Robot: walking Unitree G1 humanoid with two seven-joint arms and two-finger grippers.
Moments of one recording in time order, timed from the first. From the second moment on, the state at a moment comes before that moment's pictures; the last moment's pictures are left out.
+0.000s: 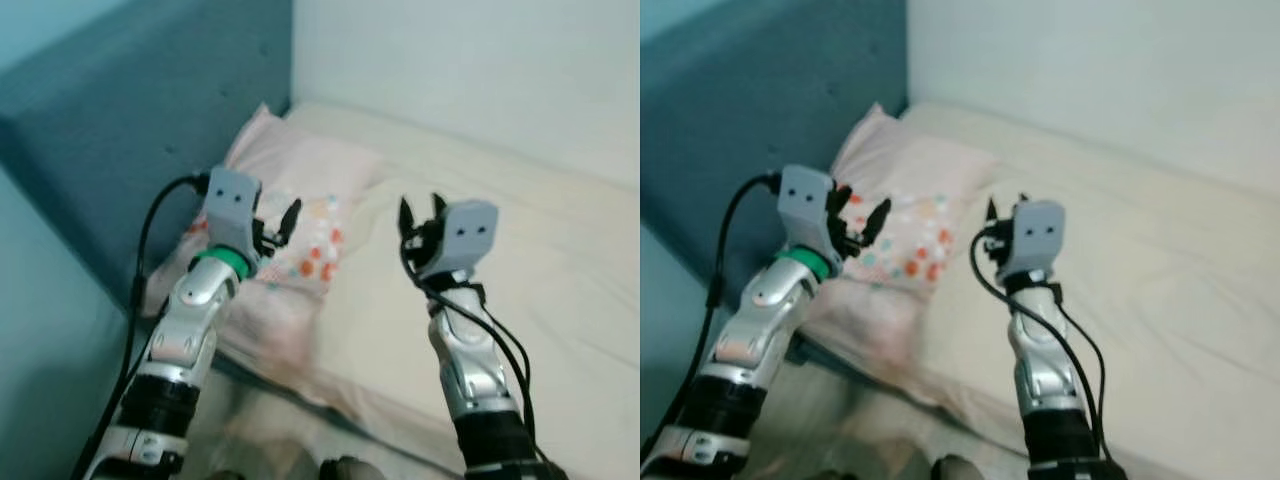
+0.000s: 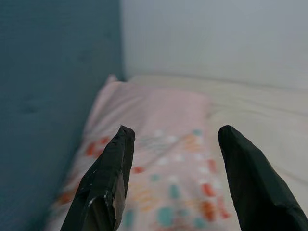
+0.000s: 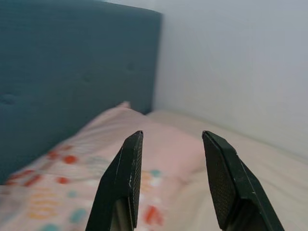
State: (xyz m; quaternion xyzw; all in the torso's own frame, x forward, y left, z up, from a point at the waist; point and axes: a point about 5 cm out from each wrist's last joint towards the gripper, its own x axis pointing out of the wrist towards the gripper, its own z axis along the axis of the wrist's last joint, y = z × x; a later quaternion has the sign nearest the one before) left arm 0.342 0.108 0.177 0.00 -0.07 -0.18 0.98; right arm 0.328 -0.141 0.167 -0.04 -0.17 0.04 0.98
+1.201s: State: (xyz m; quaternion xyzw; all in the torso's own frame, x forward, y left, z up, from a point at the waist) left arm 0.340 0.100 0.176 0.00 -0.07 -0.19 0.98; right arm 0.328 -0.145 0.163 -0.03 -0.16 0.04 0.99
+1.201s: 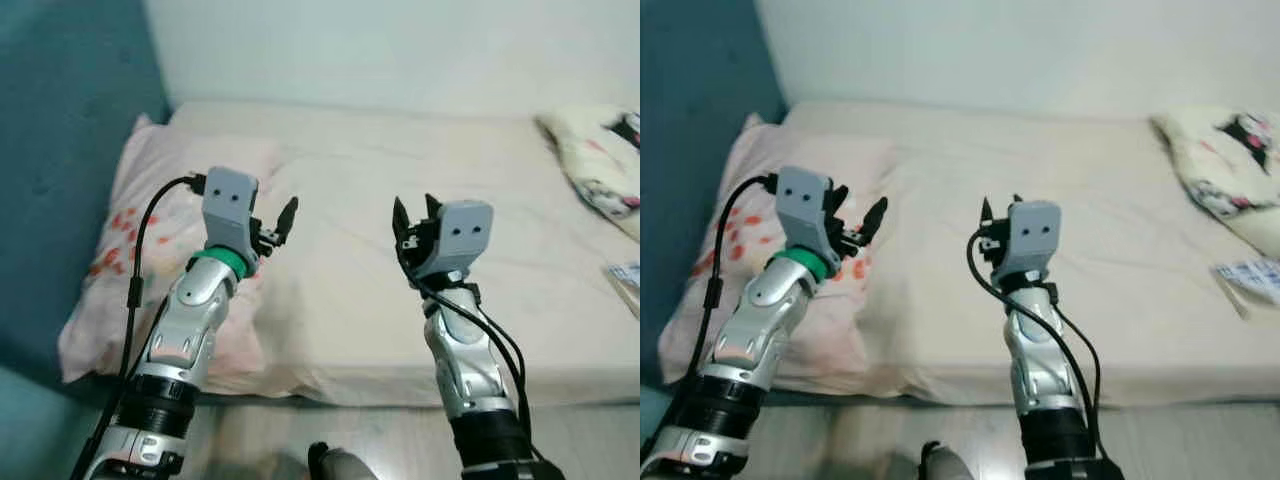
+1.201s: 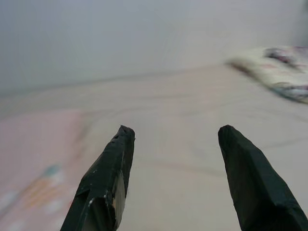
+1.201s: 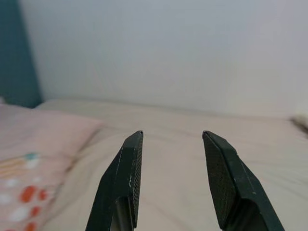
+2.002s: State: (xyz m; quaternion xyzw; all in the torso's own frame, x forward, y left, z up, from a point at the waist) left arm 0.339 0.107 0.172 0.01 -0.07 -0.19 0.98; right arm 0.329 -0.141 0.163 -0.03 -0.16 0.04 0.99
